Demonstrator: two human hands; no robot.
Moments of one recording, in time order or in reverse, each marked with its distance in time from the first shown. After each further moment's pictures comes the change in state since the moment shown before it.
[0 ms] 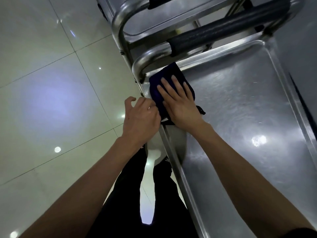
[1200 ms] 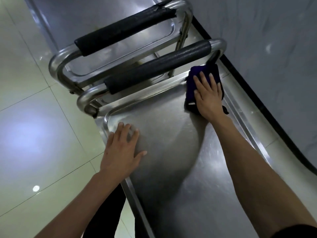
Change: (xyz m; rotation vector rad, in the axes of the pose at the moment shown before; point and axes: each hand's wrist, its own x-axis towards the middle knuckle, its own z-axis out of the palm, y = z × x) left_hand 0.038 0.080 0.021 0.092 -0.417 -0.057; right_hand -0.030 0.241 -0.073 0.077 0.102 0.535
